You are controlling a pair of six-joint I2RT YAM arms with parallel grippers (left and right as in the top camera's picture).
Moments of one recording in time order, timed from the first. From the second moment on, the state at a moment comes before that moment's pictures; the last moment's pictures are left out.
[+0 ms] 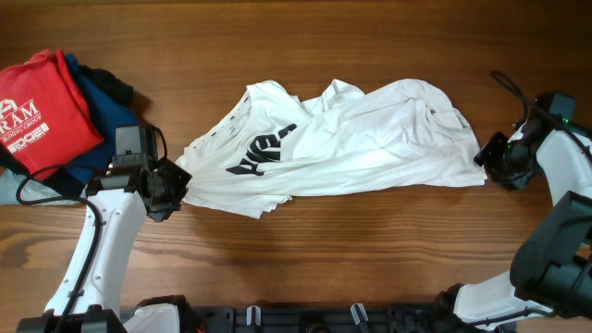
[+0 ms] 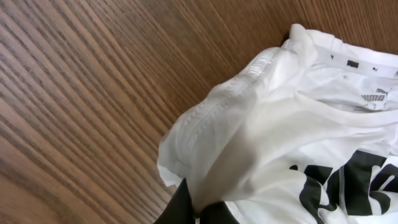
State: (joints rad) left arm 0.09 1.32 0.80 -0.79 0.06 -0.87; right arm -0.43 1.72 1.09 -0.79 -0.08 0.29
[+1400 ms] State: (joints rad) left arm 0.09 1.32 0.80 -0.79 0.06 -0.87; right arm -0.40 1.72 0.98 -0.60 -0.14 0.29
